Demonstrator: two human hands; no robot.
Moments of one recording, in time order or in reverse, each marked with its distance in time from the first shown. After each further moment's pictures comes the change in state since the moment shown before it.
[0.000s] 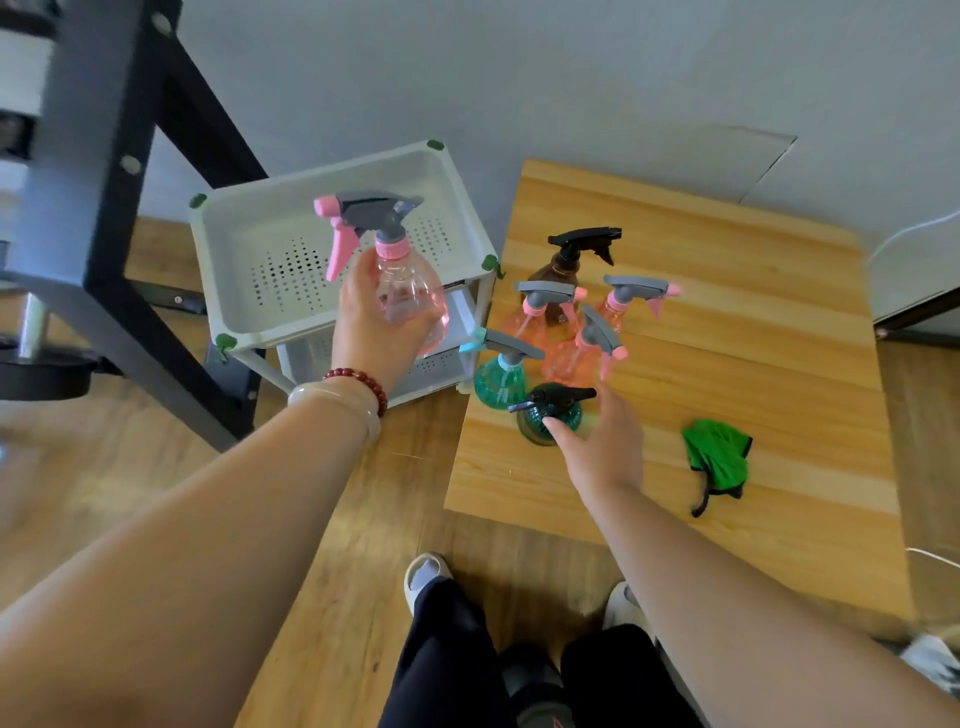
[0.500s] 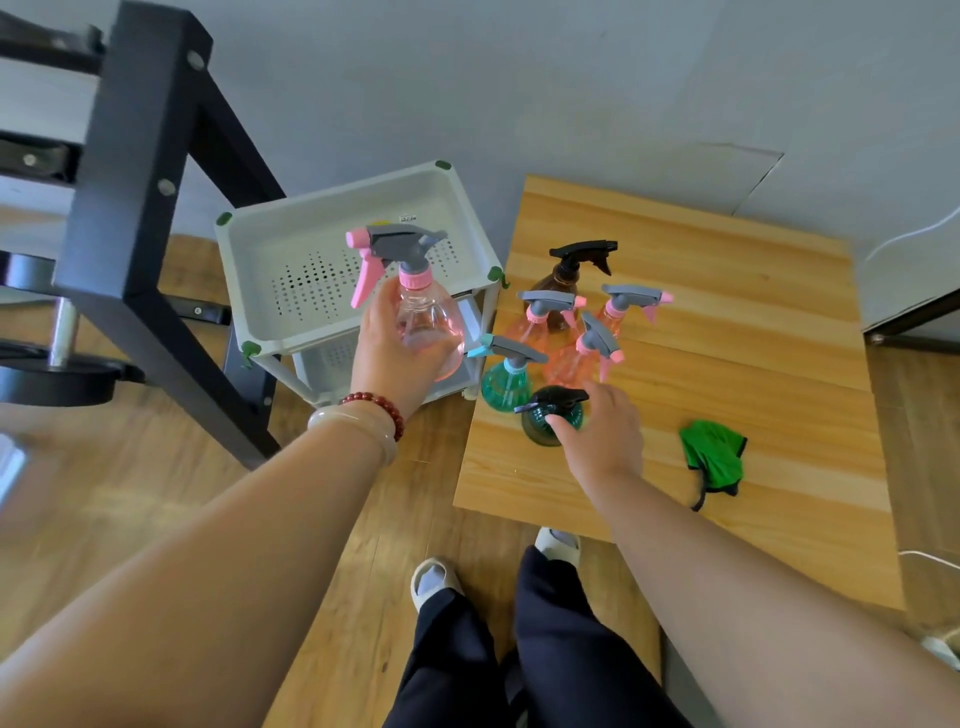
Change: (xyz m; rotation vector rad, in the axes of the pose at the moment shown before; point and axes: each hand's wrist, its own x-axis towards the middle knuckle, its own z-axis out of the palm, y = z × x) left_hand -0.028 0.013 -0.009 -0.016 -0.058 -0.008; right_hand -0.010 -0.021 -0.018 -0.180 -0.050 -0.092
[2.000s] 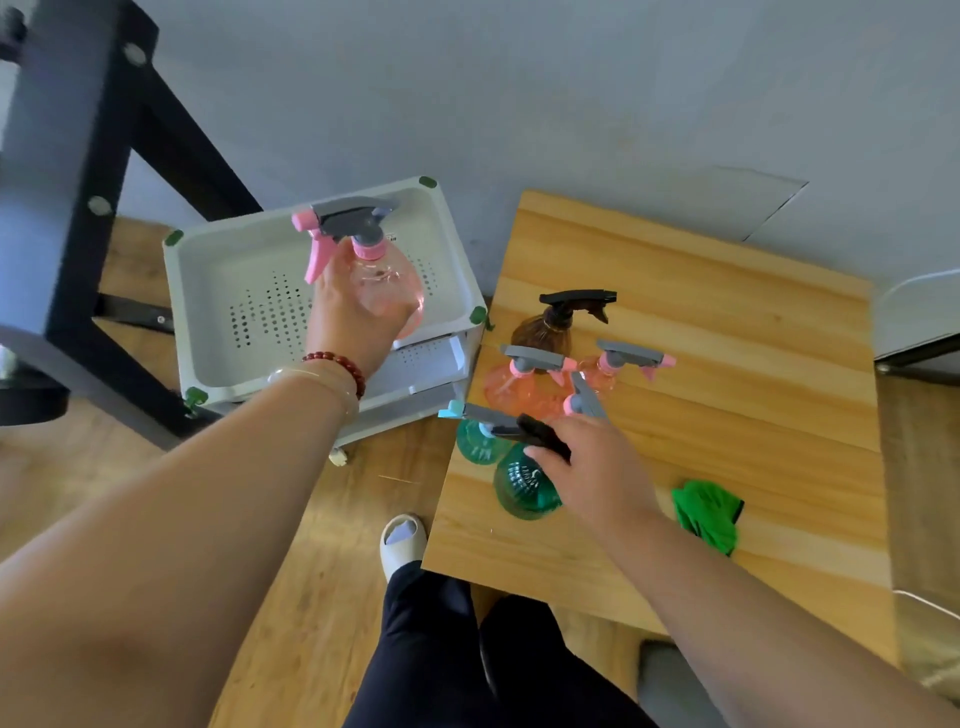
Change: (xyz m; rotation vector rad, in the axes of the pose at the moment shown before) left_hand 0.122 0.008 0.016 0.136 0.146 -0.006; right_hand 0.059 -0.029 -0.050 -0.077 -0.218 -0.342
